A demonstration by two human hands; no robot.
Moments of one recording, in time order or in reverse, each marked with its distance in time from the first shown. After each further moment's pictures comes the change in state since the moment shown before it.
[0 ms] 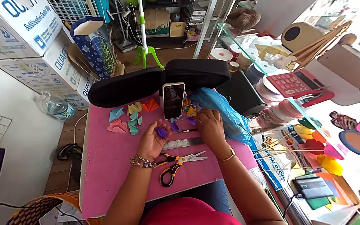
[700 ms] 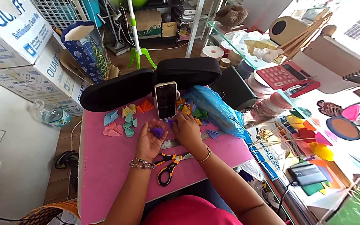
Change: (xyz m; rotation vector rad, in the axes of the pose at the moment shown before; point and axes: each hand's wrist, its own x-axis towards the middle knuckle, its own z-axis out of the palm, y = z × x) left_hand 0.005 -0.009 0.000 -0.088 0.015 0.023; right_hand -0.005 -0.059 0.016 0.203 -0.091 0.081
